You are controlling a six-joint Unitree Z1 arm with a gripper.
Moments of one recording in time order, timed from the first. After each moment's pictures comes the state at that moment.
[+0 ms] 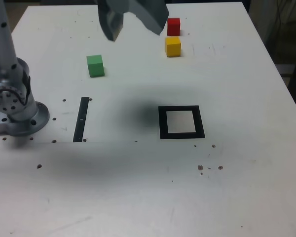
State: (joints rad) arm 0.20 1.71 -1.63 1.53 0.17 0.47
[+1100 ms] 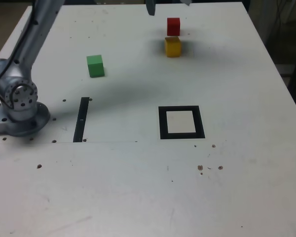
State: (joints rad) arm 0.72 2.35 -2.39 1.62 0.17 0.77
